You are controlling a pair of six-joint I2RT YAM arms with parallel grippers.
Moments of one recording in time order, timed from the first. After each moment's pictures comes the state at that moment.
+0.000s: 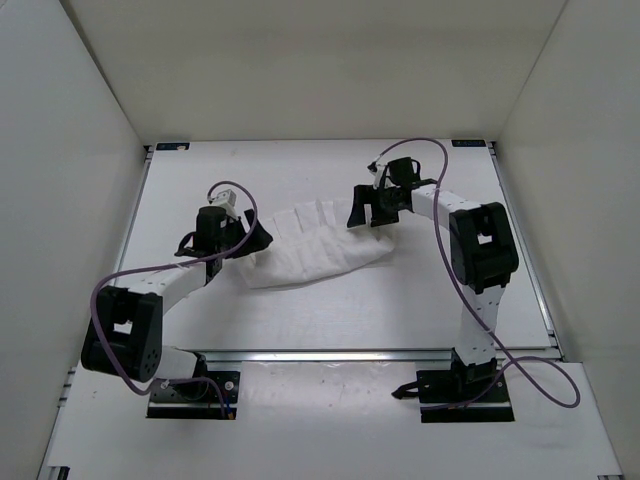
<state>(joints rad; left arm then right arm) -0.21 1.38 0.64 0.12 0.17 -0.48 0.26 2.04 1.43 -0.34 -0.50 0.15</state>
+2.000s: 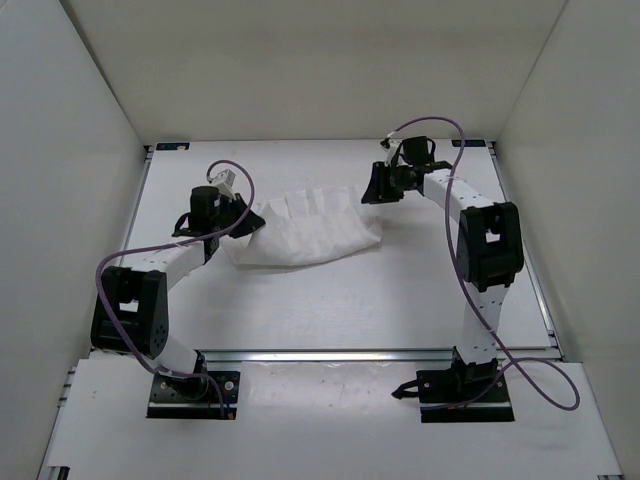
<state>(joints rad) -0.14 1.51 0.82 0.16 0.37 -0.49 0.20 2.03 1.60 -0.41 -0.53 0.17</state>
